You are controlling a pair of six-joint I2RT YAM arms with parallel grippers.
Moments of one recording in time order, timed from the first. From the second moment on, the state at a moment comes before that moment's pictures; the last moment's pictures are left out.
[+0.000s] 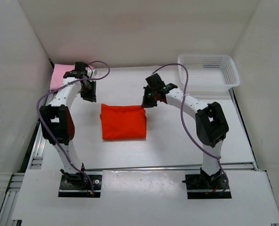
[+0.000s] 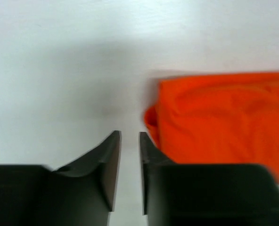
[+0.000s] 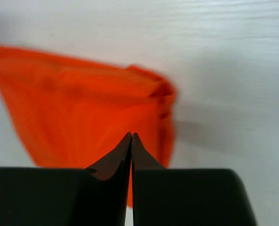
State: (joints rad) left arm -0.03 1.93 1.66 -0.90 0.10 -0.01; right arm 0.60 1.96 1.55 -0.54 -0.10 0.64
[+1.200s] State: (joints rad) left arm -0.01 1.97 1.51 -0.93 0.41 0.00; right arm 0.55 2.01 1.49 -0.50 -0.20 0.78
